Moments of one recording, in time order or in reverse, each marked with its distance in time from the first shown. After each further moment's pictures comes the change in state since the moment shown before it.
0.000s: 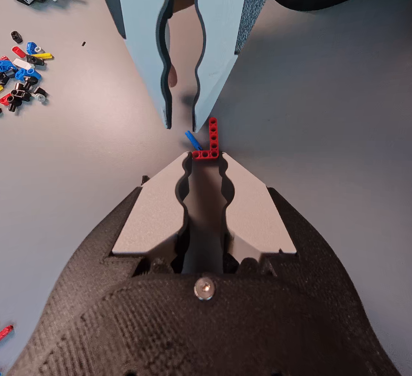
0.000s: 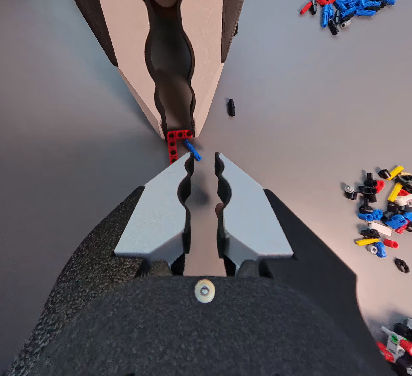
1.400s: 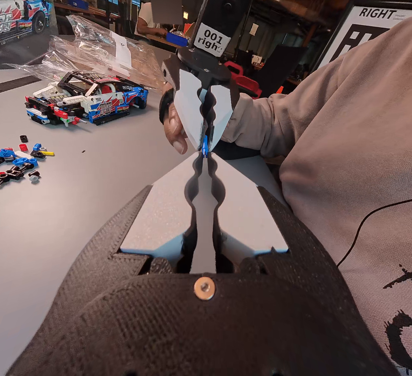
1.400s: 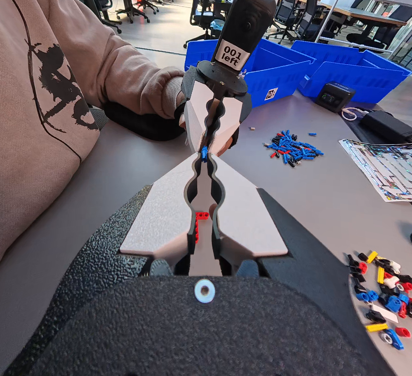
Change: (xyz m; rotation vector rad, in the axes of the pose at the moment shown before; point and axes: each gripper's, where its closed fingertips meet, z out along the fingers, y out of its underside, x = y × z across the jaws) left arm 0.006 -0.084 -0.080 0.639 0.297 -0.231; right arm -0.017 -0.086 -0.077 0.653 -0.044 -0.019
